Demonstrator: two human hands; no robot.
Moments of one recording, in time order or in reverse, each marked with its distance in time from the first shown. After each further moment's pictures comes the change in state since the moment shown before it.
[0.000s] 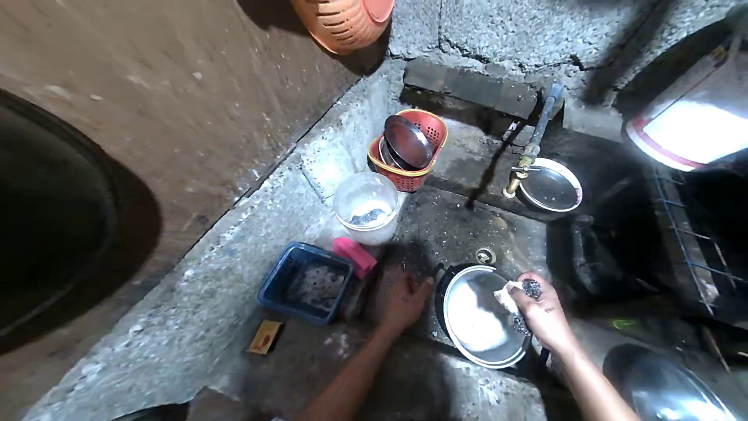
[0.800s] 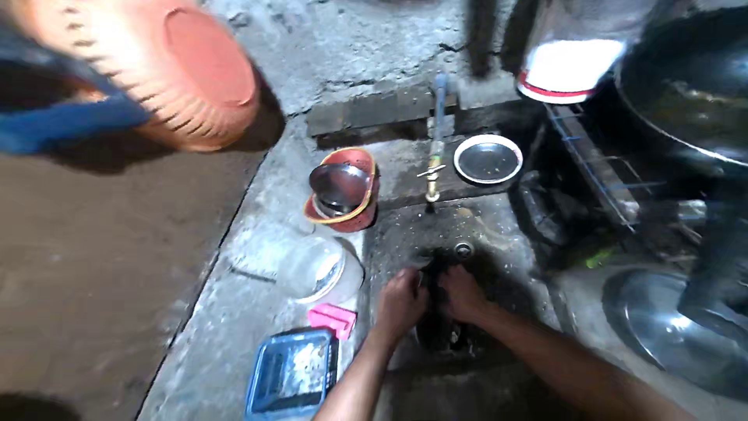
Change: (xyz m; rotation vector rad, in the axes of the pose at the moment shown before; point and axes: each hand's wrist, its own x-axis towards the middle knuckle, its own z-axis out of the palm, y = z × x) left_hand 0.031 0.099 0.009 0.757 -0.057 0.526; right_hand 0.042 0.031 0.079 -0.596 -0.379 -0.133
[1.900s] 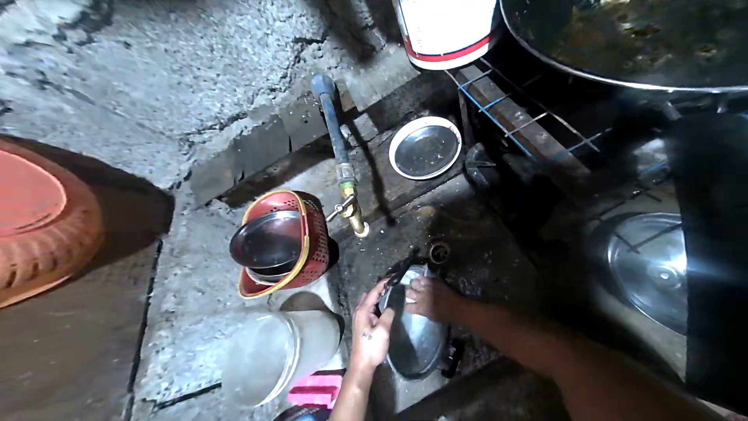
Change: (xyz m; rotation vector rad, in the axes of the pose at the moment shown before) left_hand 0.049 -0.028 0.023 -0.476 0.017 0.107; right_hand 0.069 0.059 0.082 -0.141 0.283 -0.508
